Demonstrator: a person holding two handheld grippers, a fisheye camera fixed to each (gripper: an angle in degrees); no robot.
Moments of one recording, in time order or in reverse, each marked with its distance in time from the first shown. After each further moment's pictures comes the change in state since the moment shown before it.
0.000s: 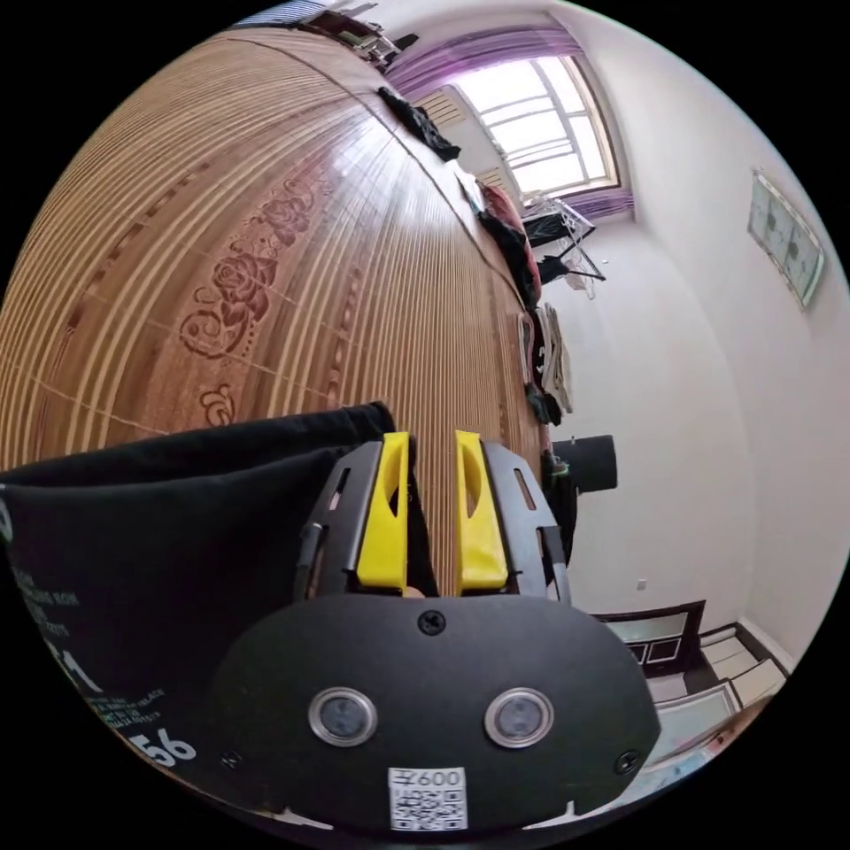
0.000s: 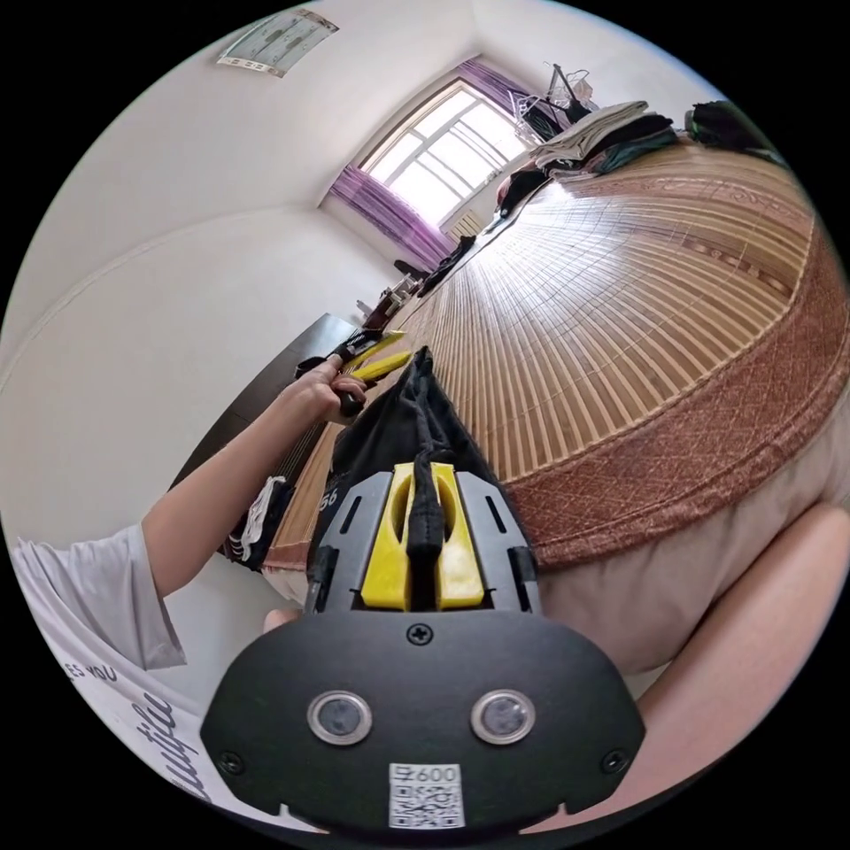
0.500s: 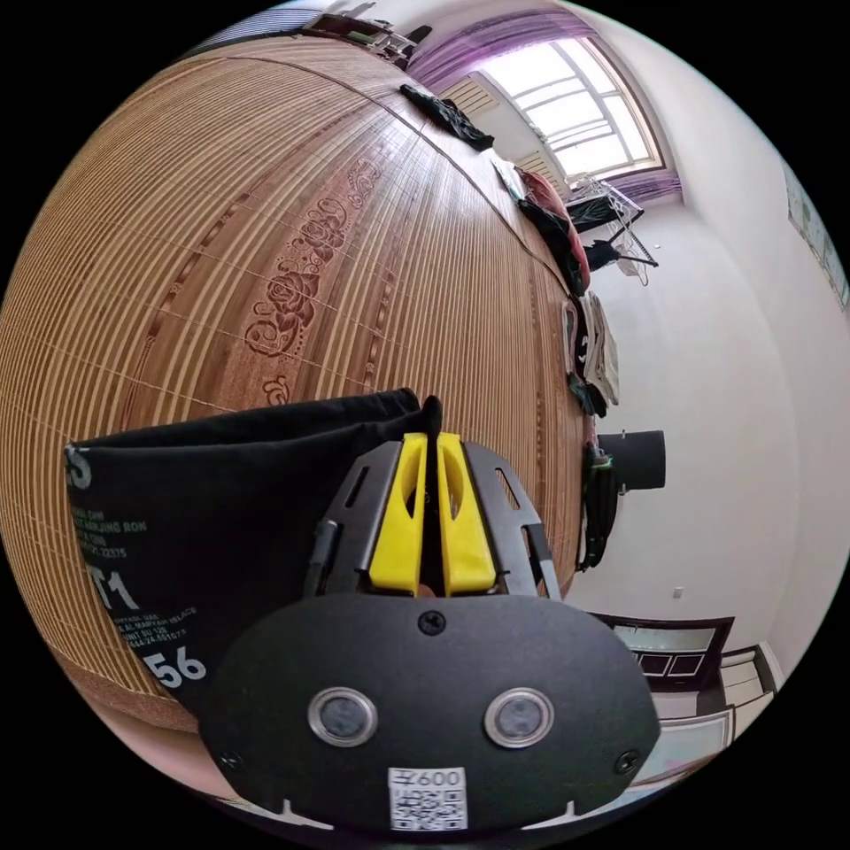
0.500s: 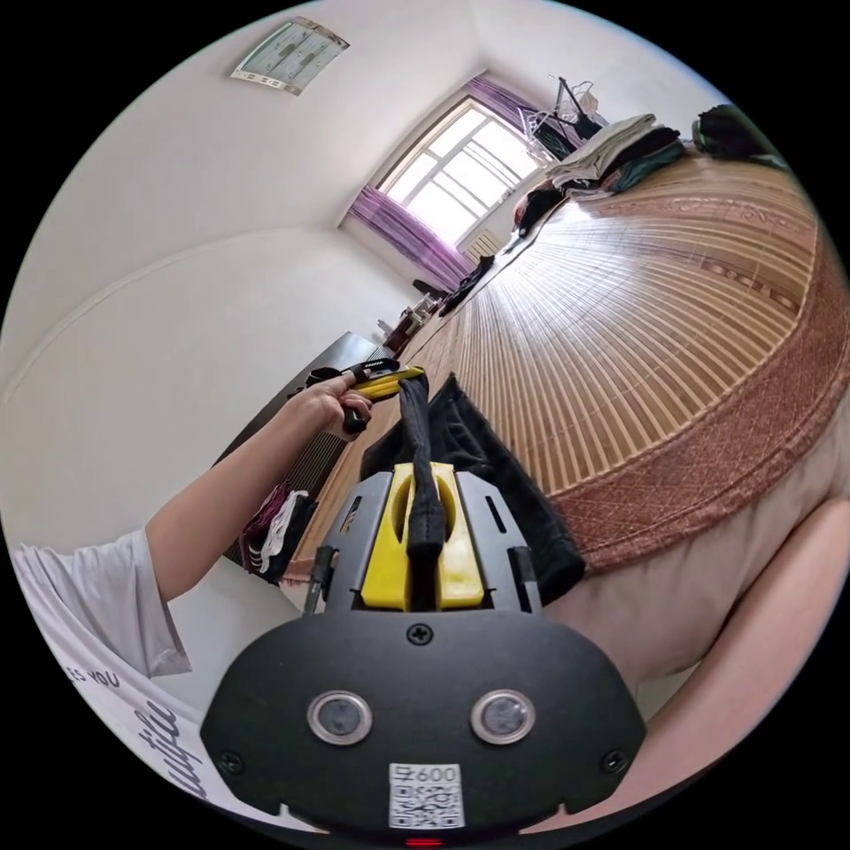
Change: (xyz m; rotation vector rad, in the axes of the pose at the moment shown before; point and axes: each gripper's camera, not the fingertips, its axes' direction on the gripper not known) left arm 0.036 0.002 -0.033 -0.054 -0.195 -0.033; right arm 0.019 0.036 0.000 0.073 -0.067 -0.015
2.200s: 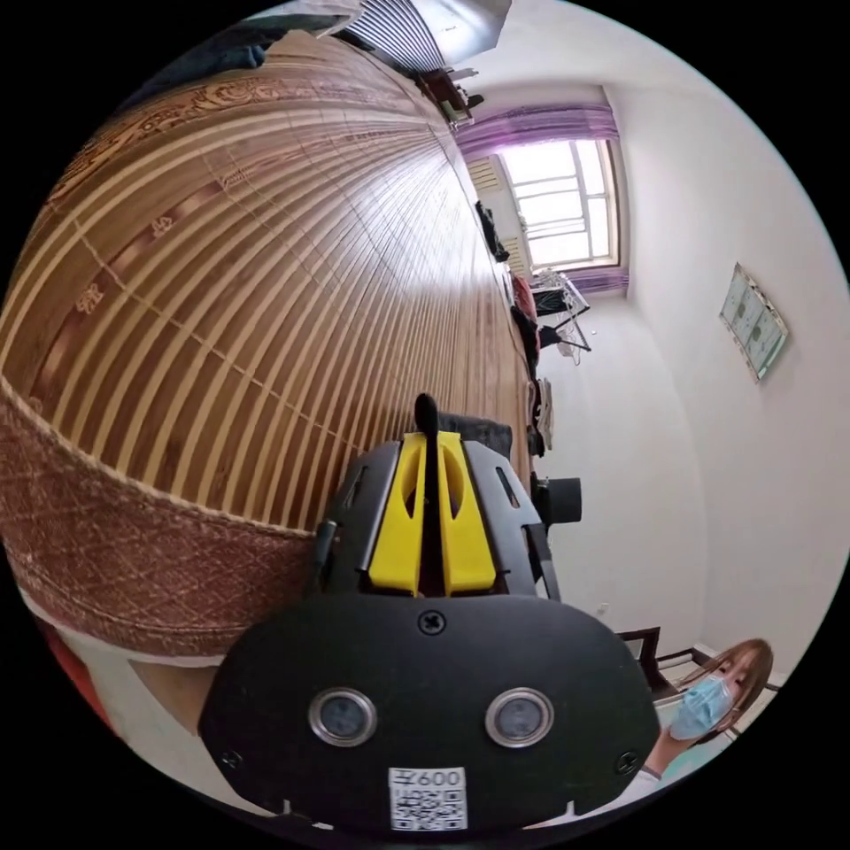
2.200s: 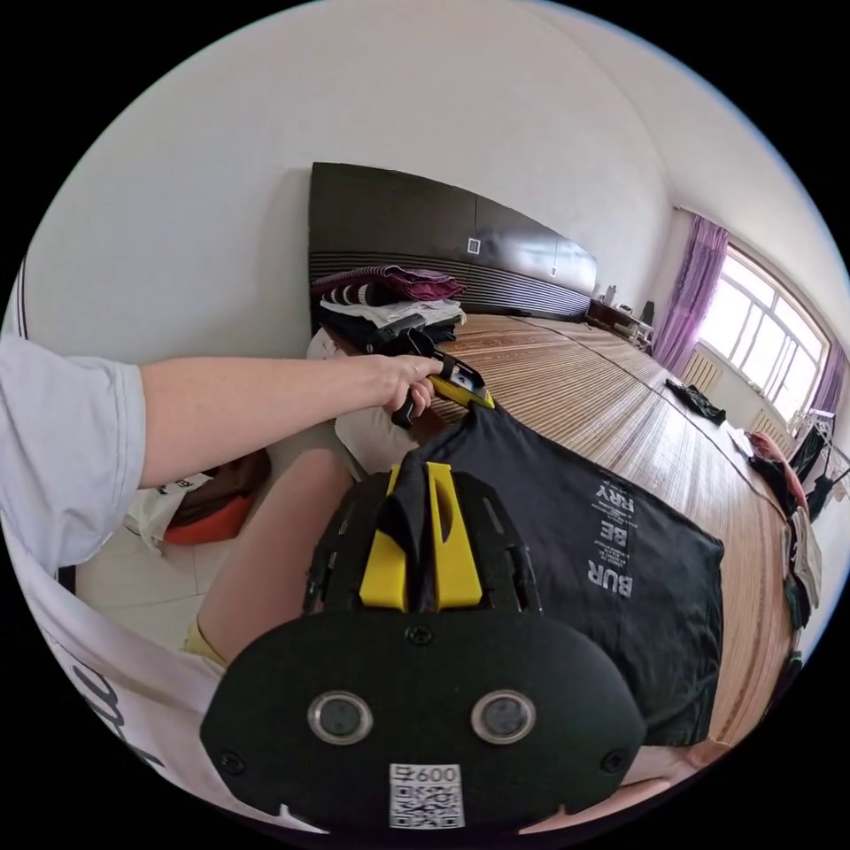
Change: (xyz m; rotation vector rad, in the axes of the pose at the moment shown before) left arm -0.390 0.137 -0.366 0.178 0.298 -0.122; right arm -0.231 0.417 0.221 -0.424 0.001 -1.127
